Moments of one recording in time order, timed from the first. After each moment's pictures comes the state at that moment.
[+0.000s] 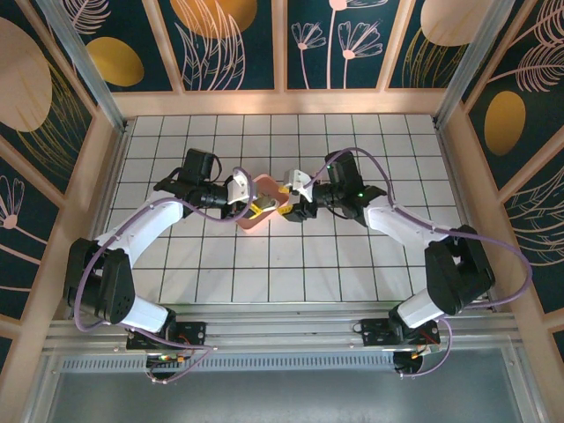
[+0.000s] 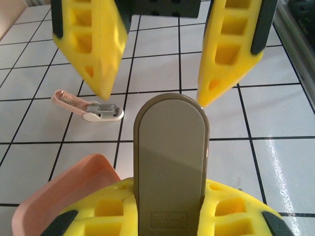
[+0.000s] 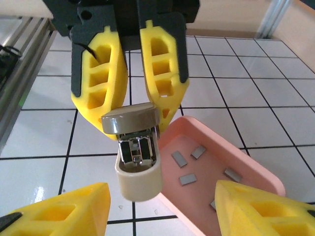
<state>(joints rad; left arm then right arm) -0.35 1.48 1.06 -0.46 0.89 0.91 0.57 1.51 0.99 -0.04 -0.80 -0.61</state>
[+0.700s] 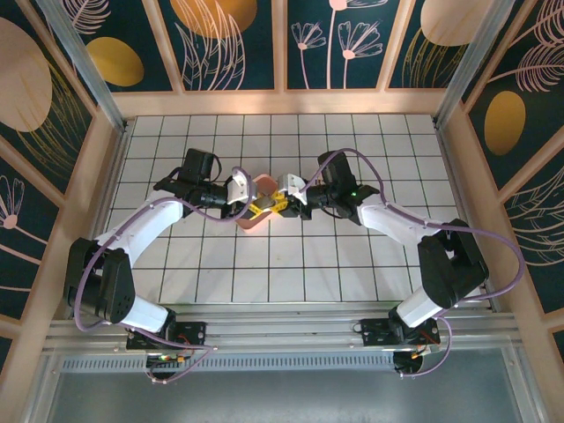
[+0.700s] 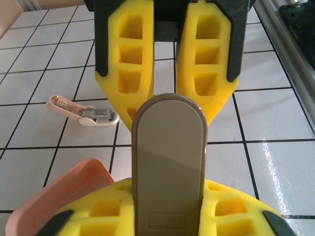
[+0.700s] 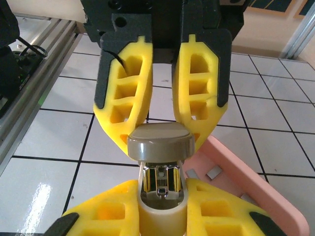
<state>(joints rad) -0.35 1.48 1.06 -0.47 0.92 0.92 0.59 1.56 1.01 -0.02 -0.87 -0.66</state>
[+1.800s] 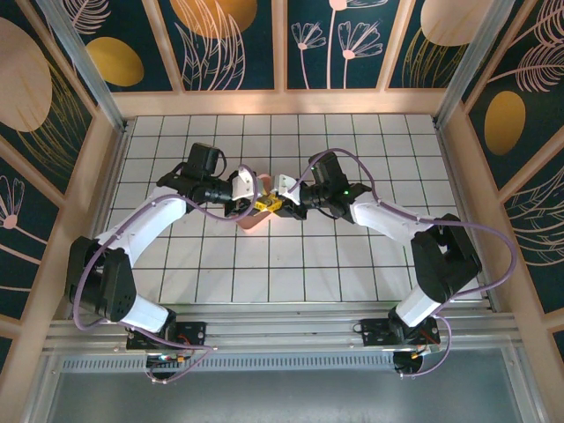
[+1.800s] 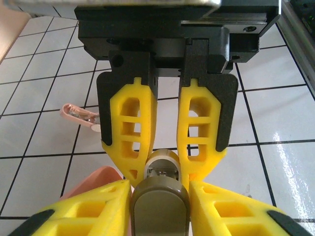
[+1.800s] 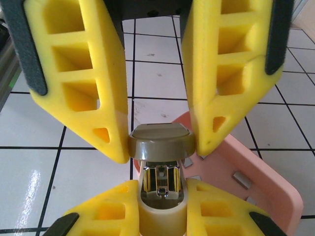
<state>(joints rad) -0.39 1.50 1.13 -0.49 0.85 0.93 0.63 1.60 1.06 -0.09 -0.72 -0.66</state>
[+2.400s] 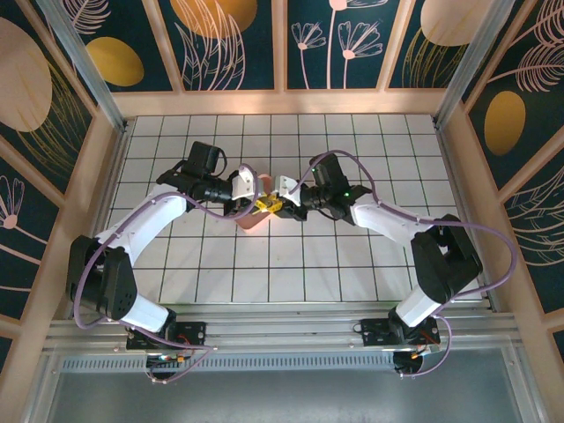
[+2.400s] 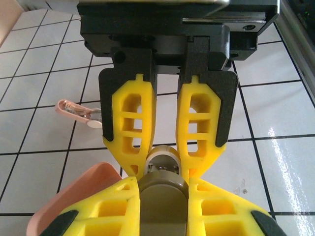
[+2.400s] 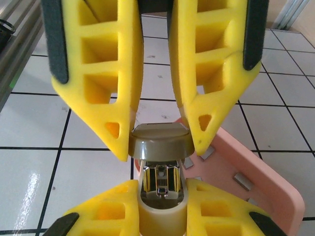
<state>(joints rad) -0.39 1.51 1.16 -0.55 0.85 0.96 0.62 1.59 1.01 -0.03 -0.73 -0.65</state>
